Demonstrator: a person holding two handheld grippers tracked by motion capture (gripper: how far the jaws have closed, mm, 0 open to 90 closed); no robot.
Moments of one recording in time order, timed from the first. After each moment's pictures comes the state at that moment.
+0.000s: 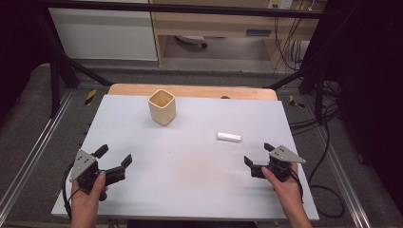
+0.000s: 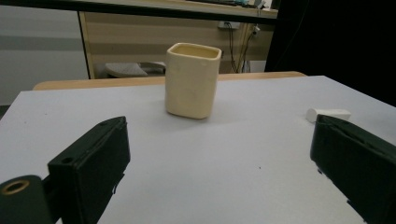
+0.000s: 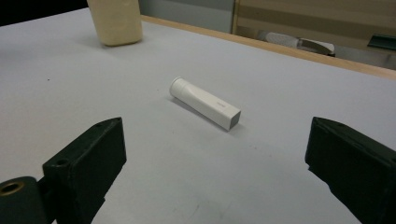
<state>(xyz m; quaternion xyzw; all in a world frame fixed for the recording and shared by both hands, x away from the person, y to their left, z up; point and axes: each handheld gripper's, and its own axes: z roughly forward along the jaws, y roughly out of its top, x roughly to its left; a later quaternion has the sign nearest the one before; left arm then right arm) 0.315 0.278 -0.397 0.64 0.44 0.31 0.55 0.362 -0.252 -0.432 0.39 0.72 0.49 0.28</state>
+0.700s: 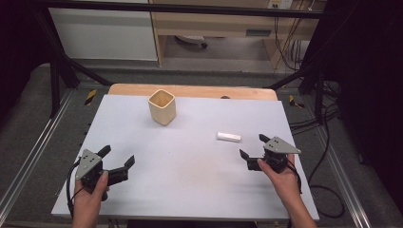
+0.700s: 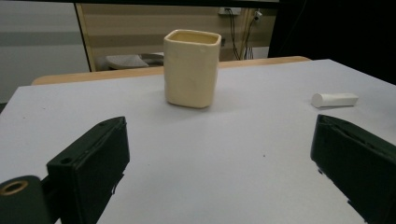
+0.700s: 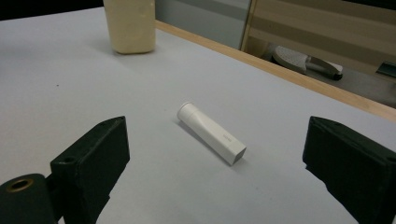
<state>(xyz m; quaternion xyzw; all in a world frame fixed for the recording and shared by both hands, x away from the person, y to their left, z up) 0.317 0.274 -0.399 0.65 0.44 0.31 0.53 0.383 -0.239 -0.406 0.34 0.75 0.48 0.30</state>
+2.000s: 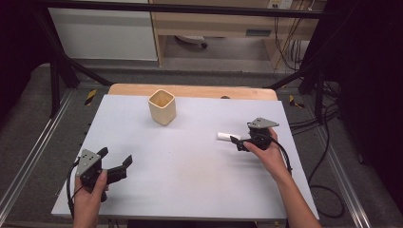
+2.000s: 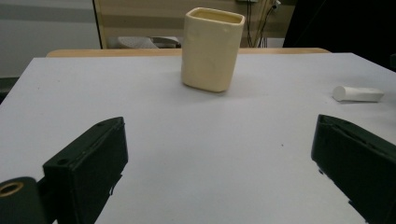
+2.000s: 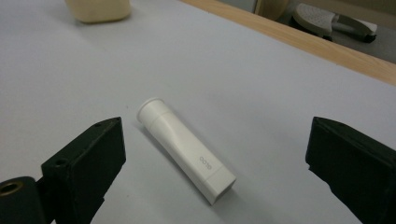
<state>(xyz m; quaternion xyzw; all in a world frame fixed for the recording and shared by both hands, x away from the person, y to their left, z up) 0.325 0.279 -0.412 0.65 0.48 0.30 0.51 0.469 -0.222 -0.432 0.37 0.79 0.44 0.24</state>
